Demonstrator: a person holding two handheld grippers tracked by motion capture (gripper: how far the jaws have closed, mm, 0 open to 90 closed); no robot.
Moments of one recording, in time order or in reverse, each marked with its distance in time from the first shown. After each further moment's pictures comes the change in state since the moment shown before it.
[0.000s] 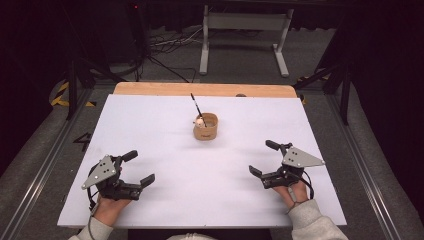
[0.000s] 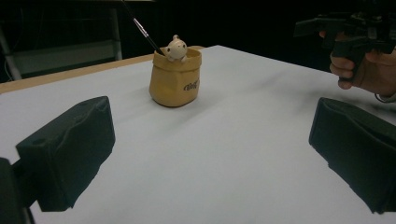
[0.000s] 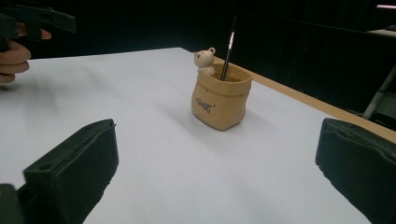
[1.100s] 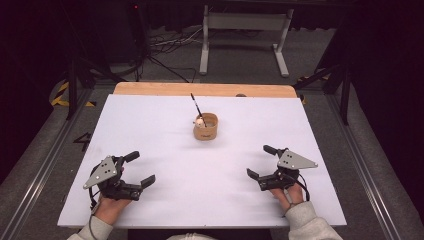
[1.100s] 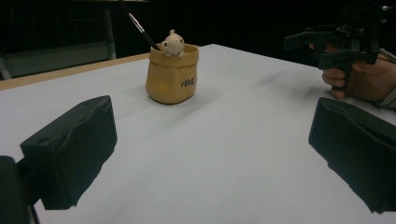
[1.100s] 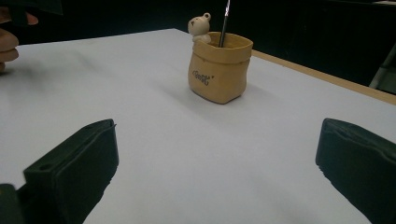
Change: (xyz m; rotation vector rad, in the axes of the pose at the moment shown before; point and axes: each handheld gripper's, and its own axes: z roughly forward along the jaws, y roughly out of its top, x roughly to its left) left arm 0.005 -0.009 0.003 -0.006 -0.025 0.009; right arm 0.001 -0.023 0.010 0.046 -0.016 0.054
